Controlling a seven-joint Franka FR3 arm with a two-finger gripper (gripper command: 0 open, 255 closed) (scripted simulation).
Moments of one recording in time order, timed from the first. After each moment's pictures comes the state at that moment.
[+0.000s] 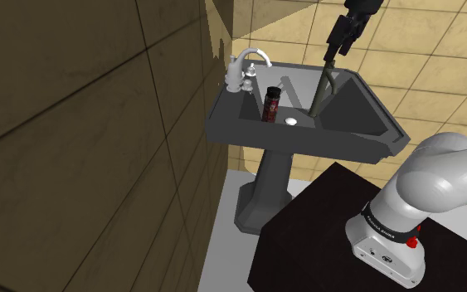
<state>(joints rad) -0.02 -0.81 -0.05 -2.28 -0.02 1.61 -0.13</state>
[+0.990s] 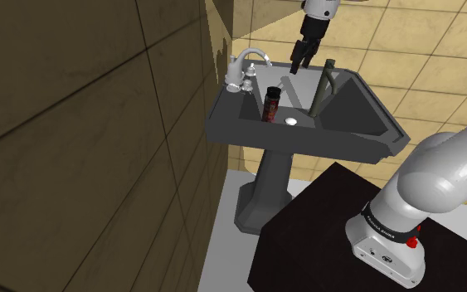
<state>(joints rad) 0.00 -0.37 -0.19 -2.16 -0.01 1.87 -0.33</state>
